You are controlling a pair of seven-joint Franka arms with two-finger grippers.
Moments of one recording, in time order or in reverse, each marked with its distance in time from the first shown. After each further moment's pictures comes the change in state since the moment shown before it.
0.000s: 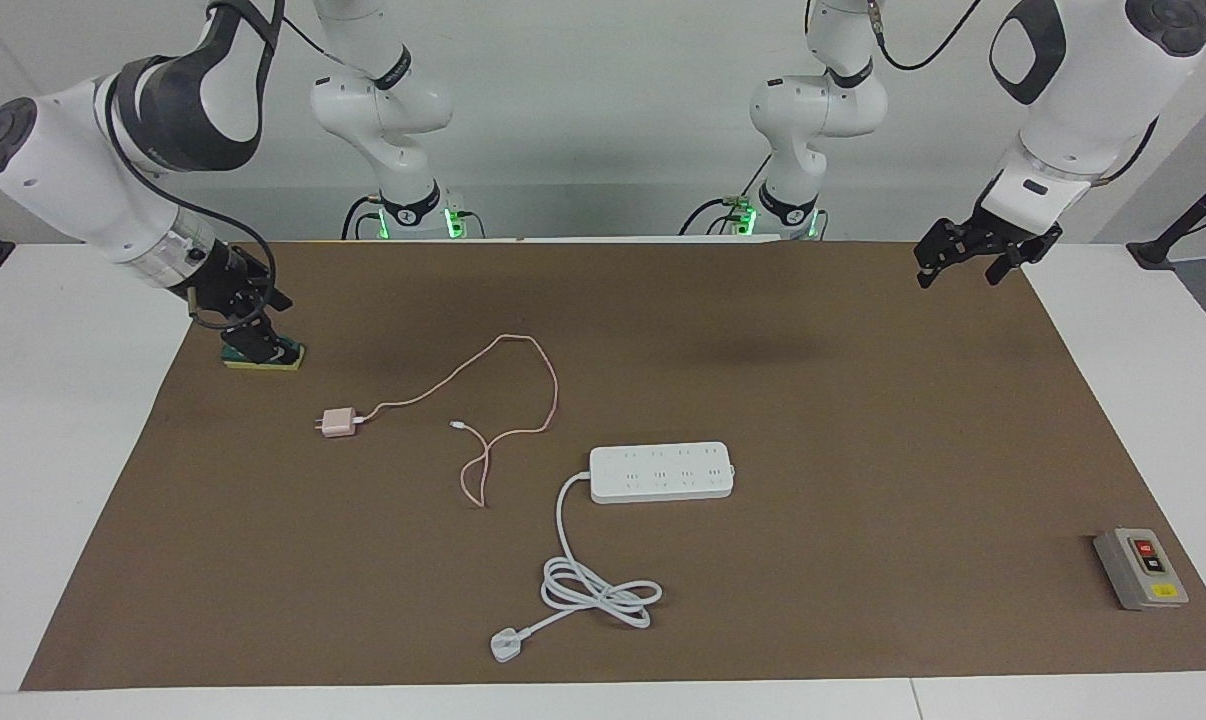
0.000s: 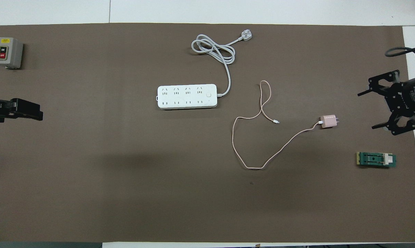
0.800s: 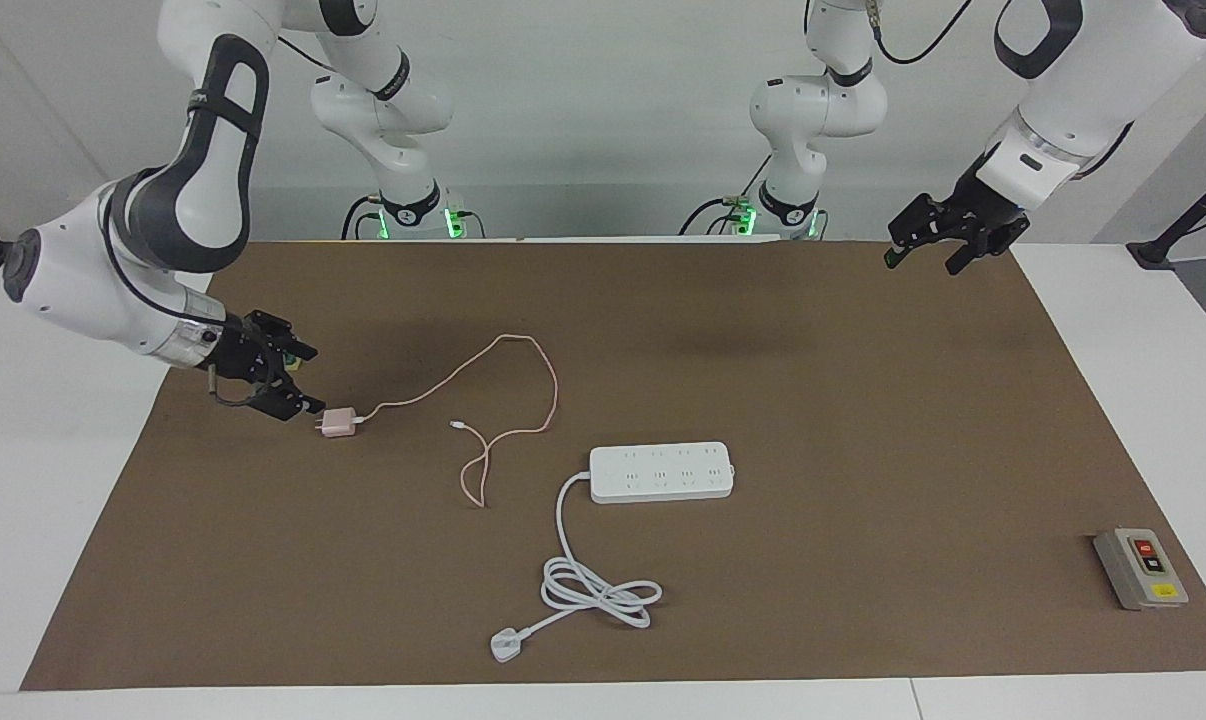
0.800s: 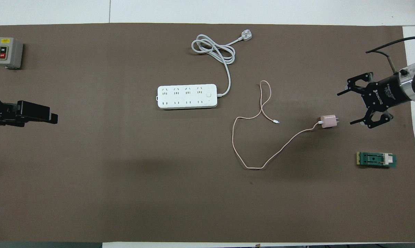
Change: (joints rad) left arm -0.001 -0.039 -0.003 -0.016 -0.226 -0.030 0.012; right arm -0.057 0.207 -0.001 0.034 0.165 0.010 -0.212
